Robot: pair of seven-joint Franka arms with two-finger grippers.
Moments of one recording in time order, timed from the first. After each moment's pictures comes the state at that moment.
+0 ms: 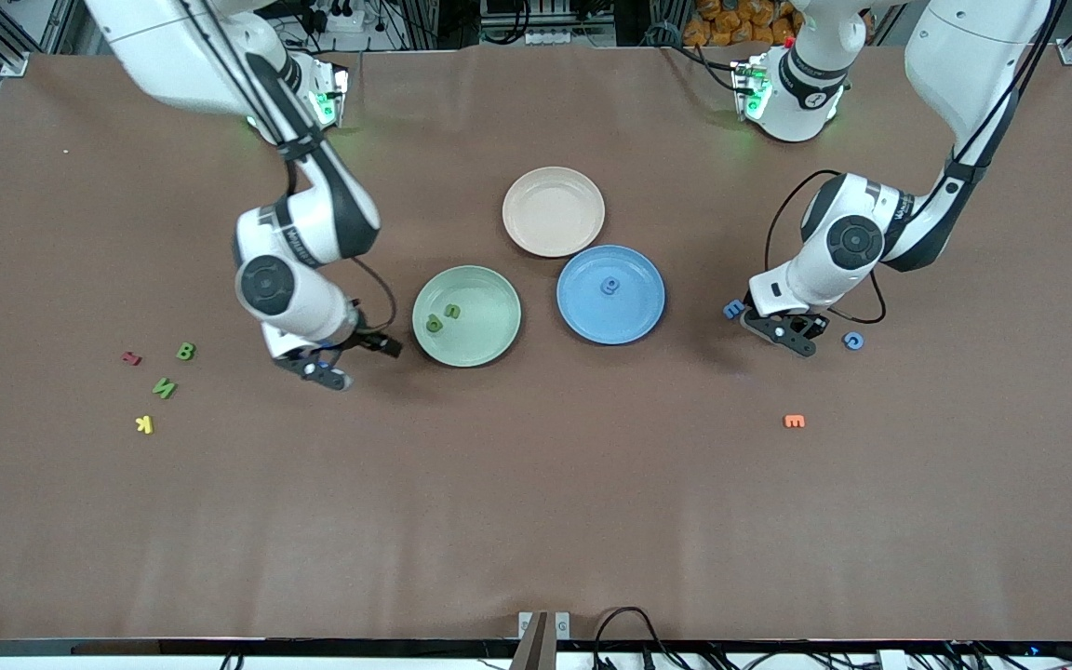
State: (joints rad) left arm 0.12 0.36 -0.33 -2.38 0.31 2.65 0.11; right arm 0.31 0.42 0.05 -2.02 0.09 2.34 0.68
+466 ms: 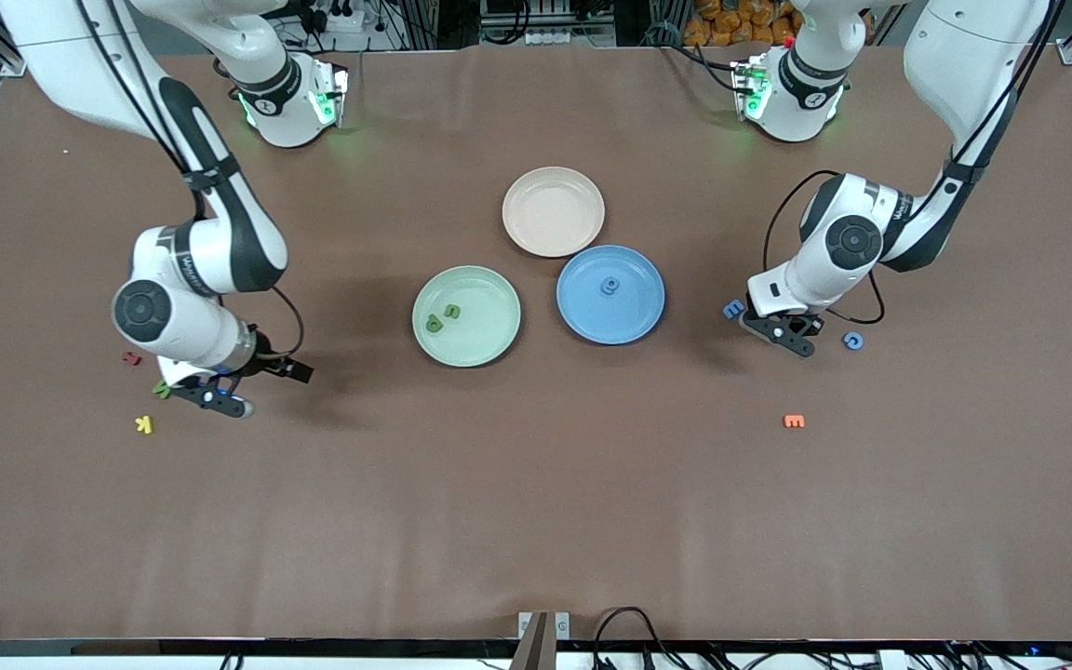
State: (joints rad) left arm 0.12 0.36 -0.34 -2.38 0.31 2.65 0.11; right arm 0.07 0.41 0.04 -2.02 0.02 2.35 0.45
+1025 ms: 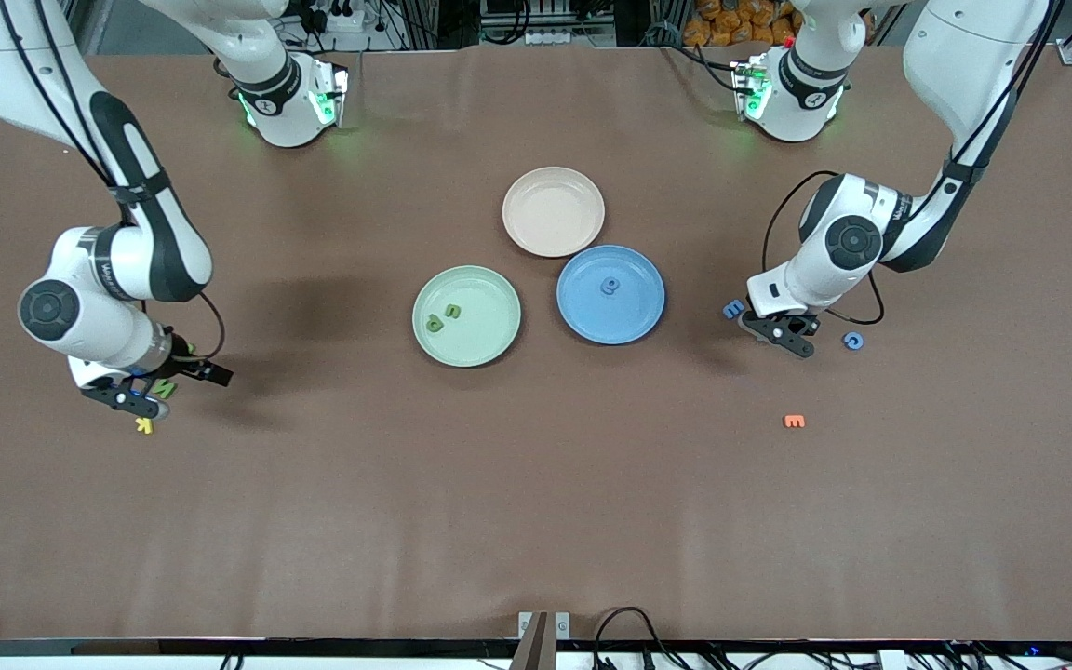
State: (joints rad) left arm 0.12 0.36 -0.34 -2.37 0.30 2.65 0.11; right arm -0.15 0.42 0.05 -2.05 -0.12 2.42 0.32
